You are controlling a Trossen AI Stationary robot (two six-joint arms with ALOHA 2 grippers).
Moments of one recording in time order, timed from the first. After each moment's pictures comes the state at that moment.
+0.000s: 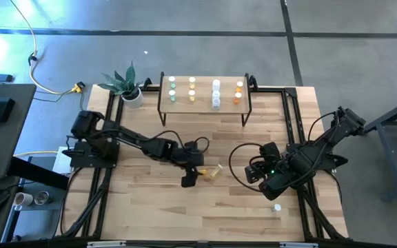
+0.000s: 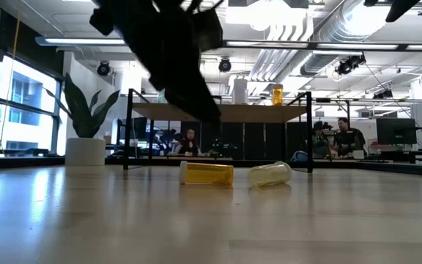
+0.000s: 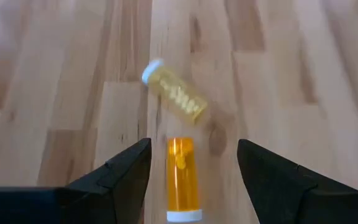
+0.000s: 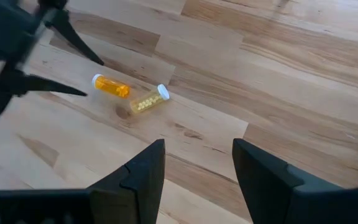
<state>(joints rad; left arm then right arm) -0.06 1.76 1.06 -0.13 -0.04 -0.15 0.66 1.44 1.41 -1.39 0.51 1.83</state>
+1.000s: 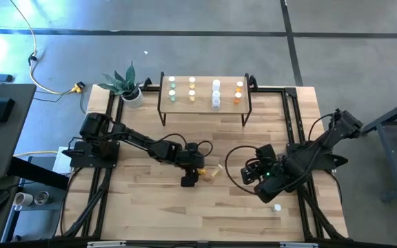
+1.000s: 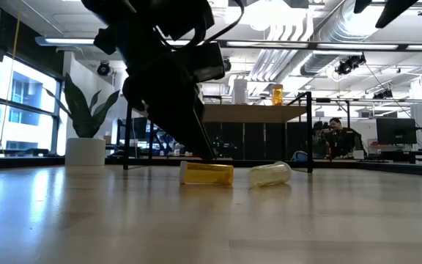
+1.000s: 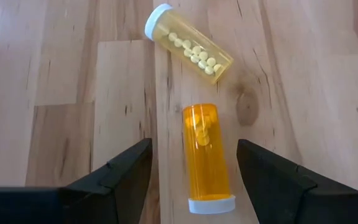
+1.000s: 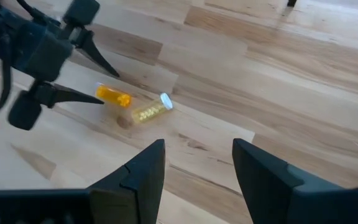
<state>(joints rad) -0.05 1.86 1.06 -0.14 -0.05 -0.07 0.65 1.49 1.41 -1.36 0.55 1.84</state>
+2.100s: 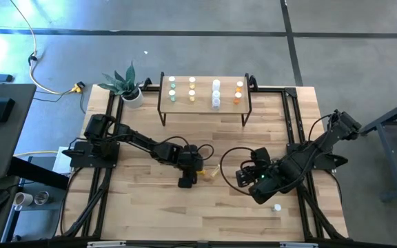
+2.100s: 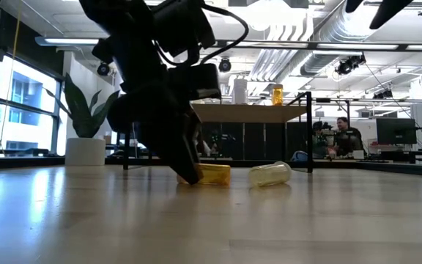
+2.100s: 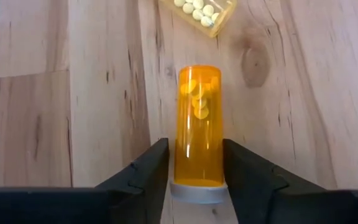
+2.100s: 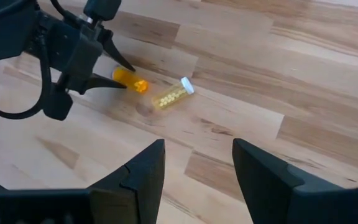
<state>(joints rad) -0.05 1.92 1.06 -0.19 -0.04 -0.02 0.63 1.52 1.41 -1.25 0.50 1.84</state>
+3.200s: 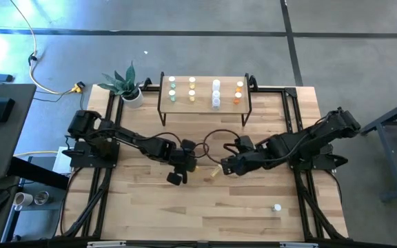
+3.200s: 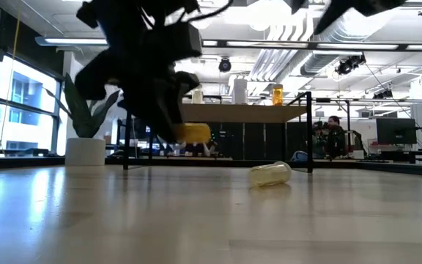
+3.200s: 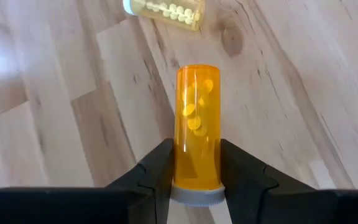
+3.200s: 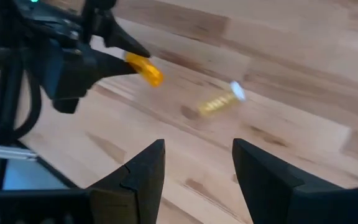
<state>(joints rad) -0.06 1.74 1.06 -0.38 -0.11 0.27 0.38 1.51 1.41 -1.00 0.28 1.56</state>
